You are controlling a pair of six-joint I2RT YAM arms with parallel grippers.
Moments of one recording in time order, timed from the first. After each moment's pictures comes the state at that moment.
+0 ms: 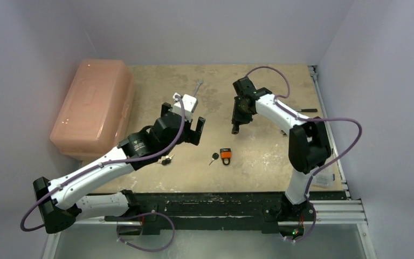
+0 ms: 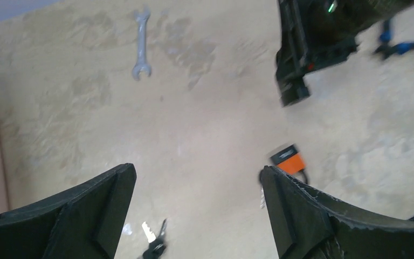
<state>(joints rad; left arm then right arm) -0.96 1.09 1.12 -0.46 -0.49 -0.24 0.45 1.78 1.40 -0.72 0.10 0.61</state>
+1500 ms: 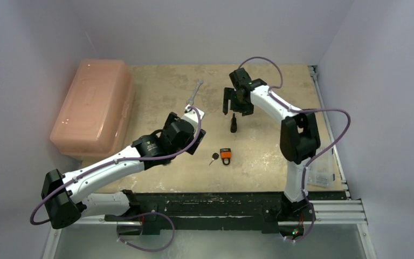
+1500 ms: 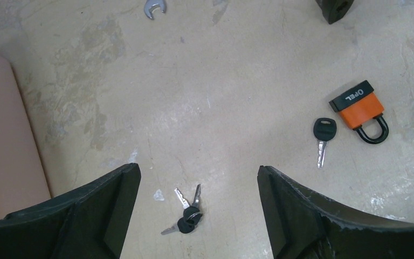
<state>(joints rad) -0.95 1.16 0.97 -0.50 -0.53 -0.13 0.43 2.02 1.65 -0.77 0.12 0.48</state>
